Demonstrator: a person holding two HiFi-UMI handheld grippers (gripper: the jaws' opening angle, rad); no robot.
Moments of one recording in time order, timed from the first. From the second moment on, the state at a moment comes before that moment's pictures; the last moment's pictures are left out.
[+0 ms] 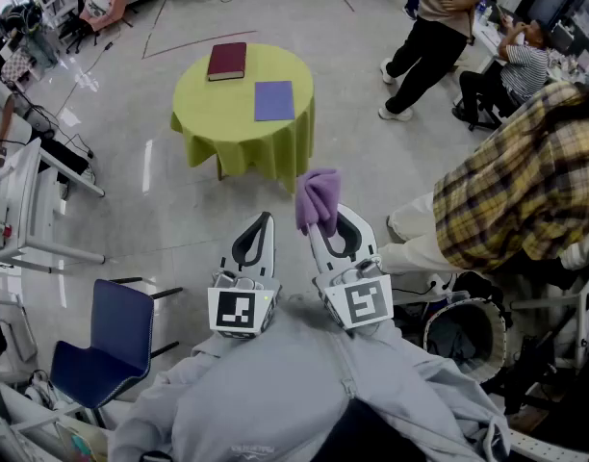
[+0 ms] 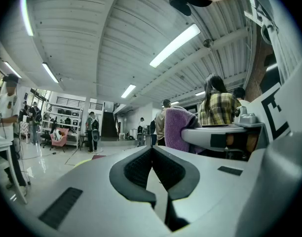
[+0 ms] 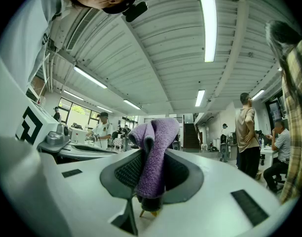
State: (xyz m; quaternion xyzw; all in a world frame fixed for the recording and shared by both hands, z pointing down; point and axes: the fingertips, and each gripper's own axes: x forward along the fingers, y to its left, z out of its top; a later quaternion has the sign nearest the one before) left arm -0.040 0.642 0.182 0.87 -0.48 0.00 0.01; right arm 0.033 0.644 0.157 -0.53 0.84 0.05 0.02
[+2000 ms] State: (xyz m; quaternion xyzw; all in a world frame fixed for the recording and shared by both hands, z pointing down) left arm -0.070 0.362 0.191 0.89 -0.45 0.00 0.00; right arm 0.017 0.367 0.188 -0.57 0.82 0.03 -0.01
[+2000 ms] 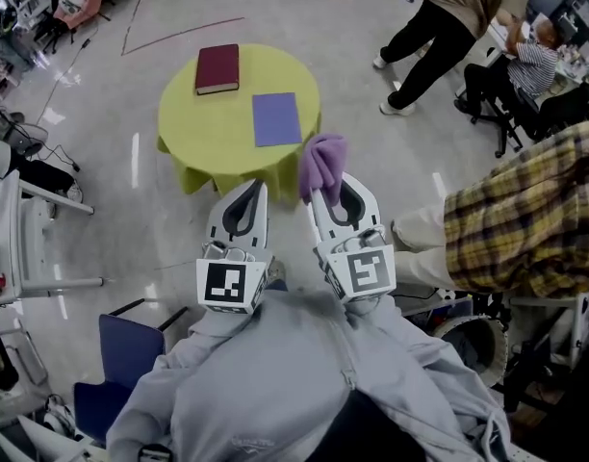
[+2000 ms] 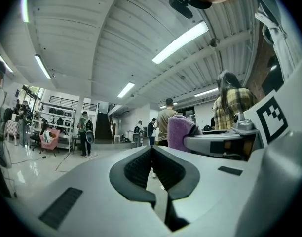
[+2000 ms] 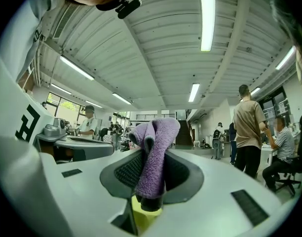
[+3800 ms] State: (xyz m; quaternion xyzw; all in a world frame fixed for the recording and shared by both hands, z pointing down) left arm -0.066 0.200 0.215 0.90 -0.43 0.00 0.01; right arm 0.014 0.210 0.207 -0.58 0.82 0.02 -0.02
